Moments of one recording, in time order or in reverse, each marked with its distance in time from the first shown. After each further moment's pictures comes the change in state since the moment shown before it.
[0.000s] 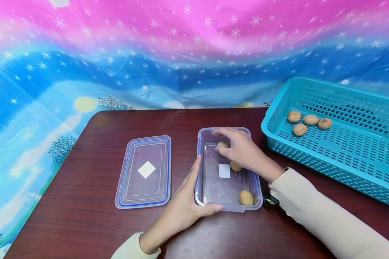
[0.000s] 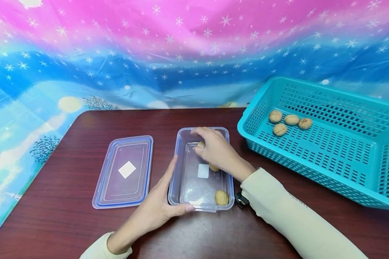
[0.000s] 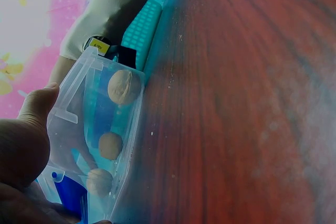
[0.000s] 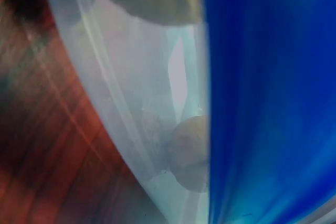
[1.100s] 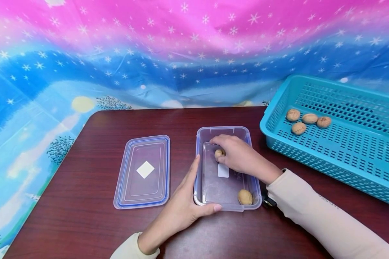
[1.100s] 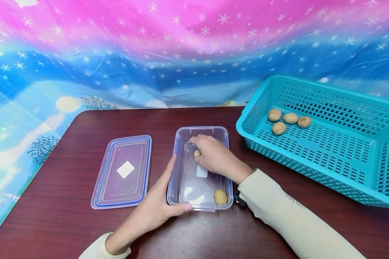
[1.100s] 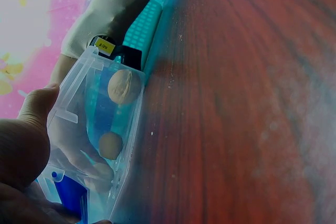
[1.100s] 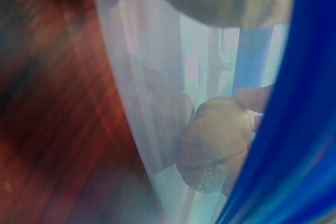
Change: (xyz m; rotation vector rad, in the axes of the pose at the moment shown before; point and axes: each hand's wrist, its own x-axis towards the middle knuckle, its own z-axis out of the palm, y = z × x) left_hand 0.000 0.000 0.000 0.001 -0.002 -0.006; right_hand -0.002 -0.003 0.008 -0.194 -0.168 -0.003
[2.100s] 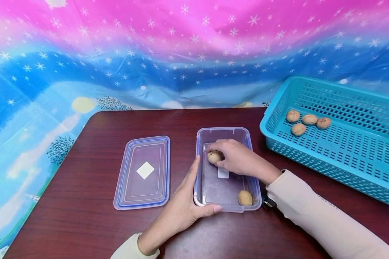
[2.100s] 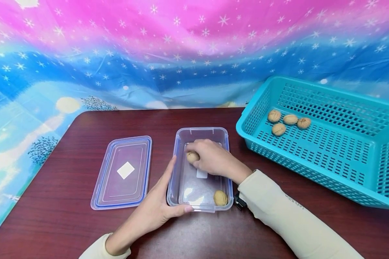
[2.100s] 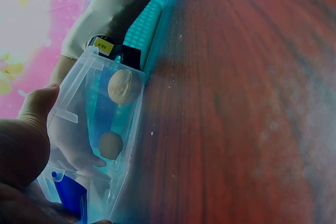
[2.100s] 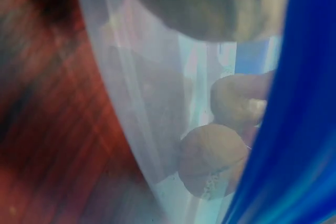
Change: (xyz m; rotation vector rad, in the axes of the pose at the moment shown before) left_hand 0.000 -0.001 0.000 -0.010 -0.002 0.011; right_hand 0.000 0.006 0.003 -0.018 -0.021 -0.172
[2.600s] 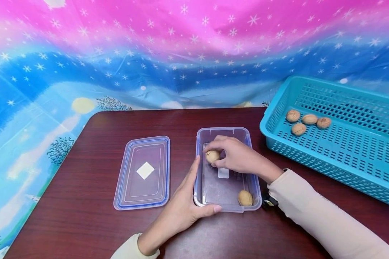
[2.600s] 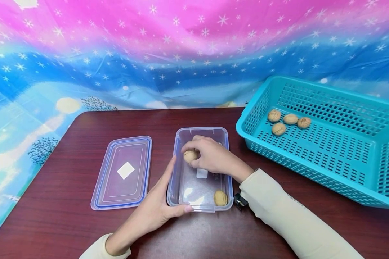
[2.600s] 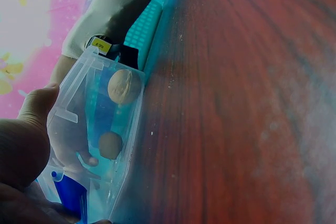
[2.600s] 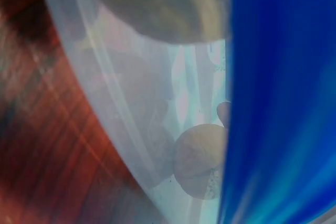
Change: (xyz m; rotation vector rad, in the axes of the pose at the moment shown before) left_hand 0.000 -0.001 0.001 0.008 0.007 0.002; right_hand -0.002 0.001 -0.005 0.163 0.032 -0.030
